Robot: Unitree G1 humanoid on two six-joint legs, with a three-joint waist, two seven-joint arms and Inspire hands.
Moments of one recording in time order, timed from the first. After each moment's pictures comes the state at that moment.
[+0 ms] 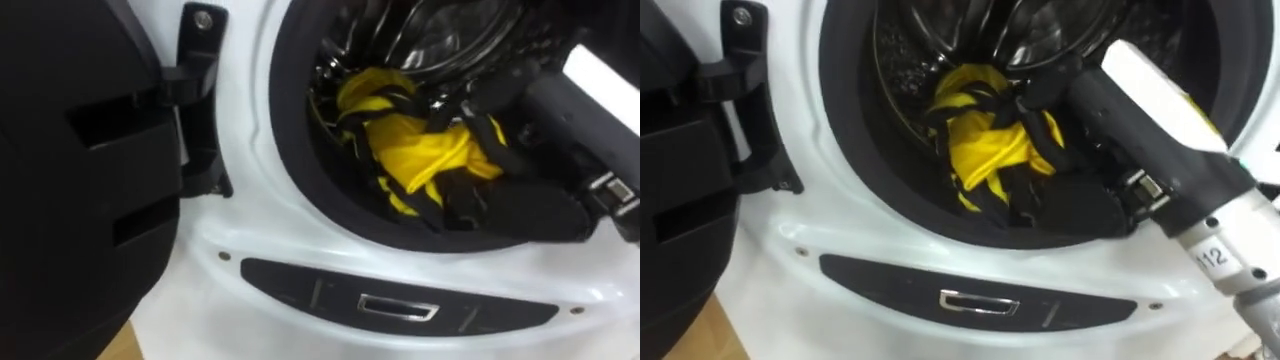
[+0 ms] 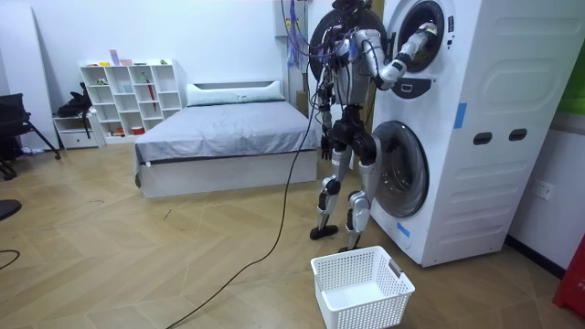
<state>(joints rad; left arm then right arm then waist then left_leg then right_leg) 0.31 0.24 0.15 1.03 0.36 0.05 0.10 0.04 -0.54 -0.30 -0.72 -0.11 0.01 0.48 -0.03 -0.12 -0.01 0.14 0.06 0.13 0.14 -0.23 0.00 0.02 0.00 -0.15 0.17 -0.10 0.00</state>
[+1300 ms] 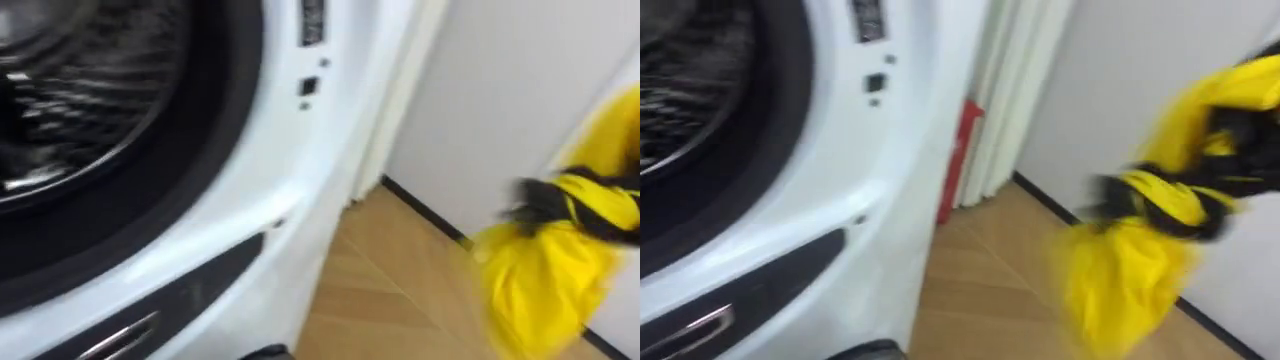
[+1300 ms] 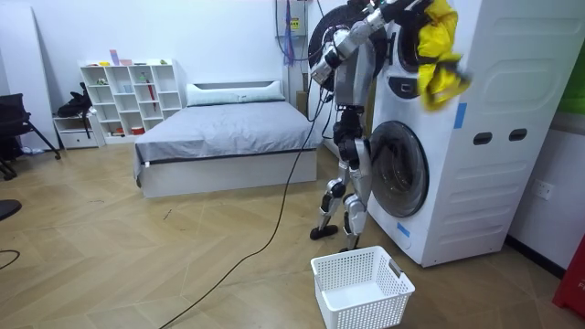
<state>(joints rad) 0.24 0.27 0.25 1.17 0.38 0.06 0.10 0.25 -0.65 -0.74 -0.58 -0.02 -0.02 0.11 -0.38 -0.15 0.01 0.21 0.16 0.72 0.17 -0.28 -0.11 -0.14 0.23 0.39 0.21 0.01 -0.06</state>
